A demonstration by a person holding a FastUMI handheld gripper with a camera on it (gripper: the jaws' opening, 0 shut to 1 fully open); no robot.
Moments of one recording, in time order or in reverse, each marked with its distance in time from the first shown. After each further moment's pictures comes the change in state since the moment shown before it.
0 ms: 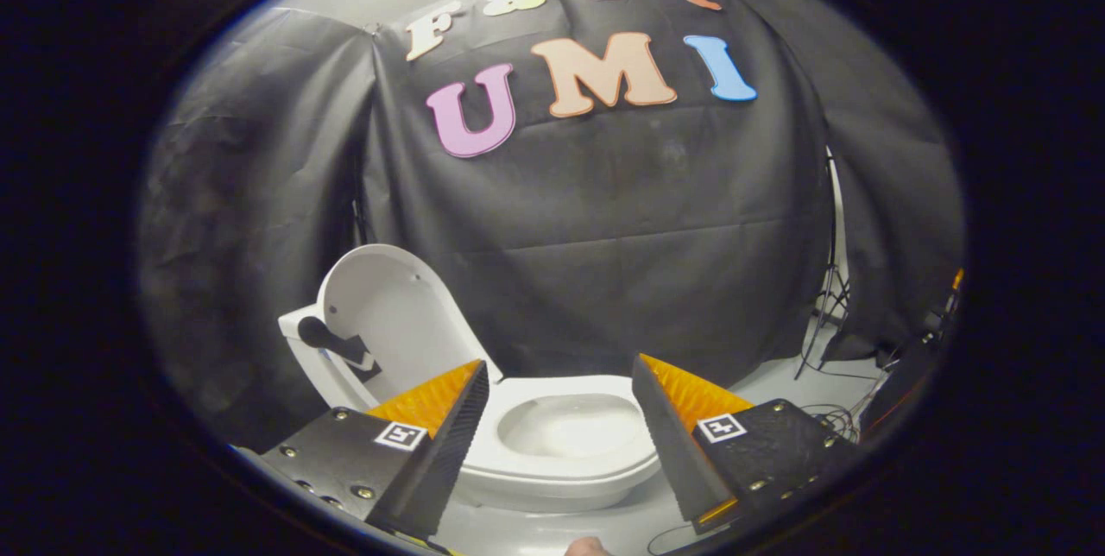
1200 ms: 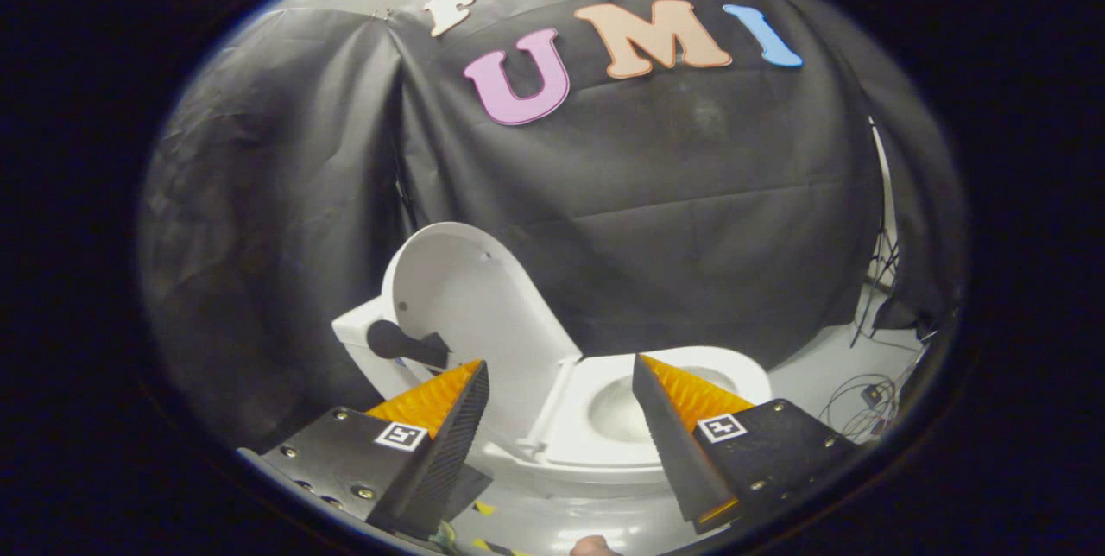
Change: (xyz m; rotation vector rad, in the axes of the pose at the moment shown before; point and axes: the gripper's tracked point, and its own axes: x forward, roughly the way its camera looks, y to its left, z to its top) arm 0.023 0.105 -0.025 0.038 0.125 0.109
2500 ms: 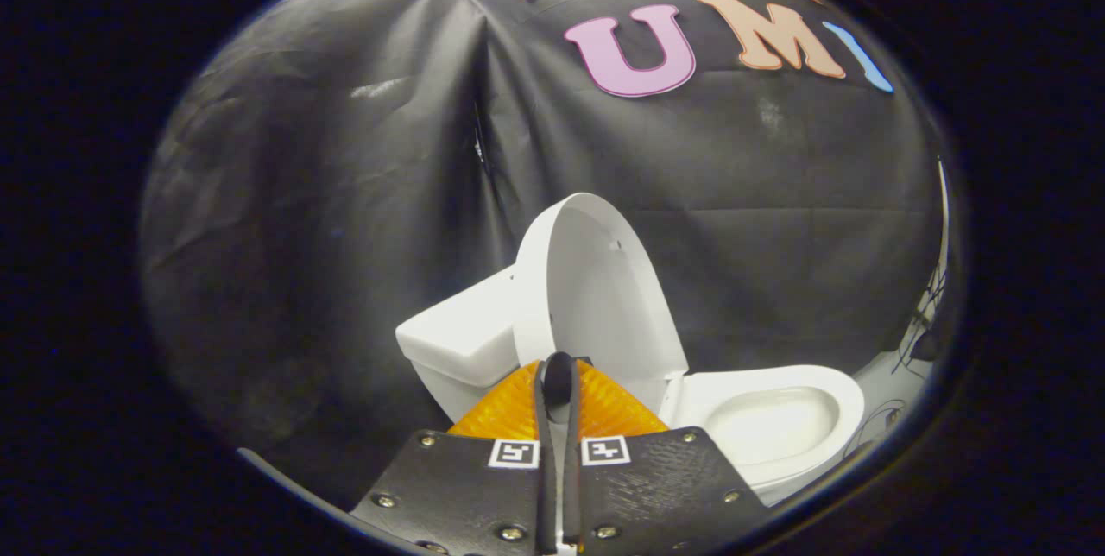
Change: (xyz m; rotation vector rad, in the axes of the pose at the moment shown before) arm 0.099 0.212 -0.017 -0.091 0.059 0.162
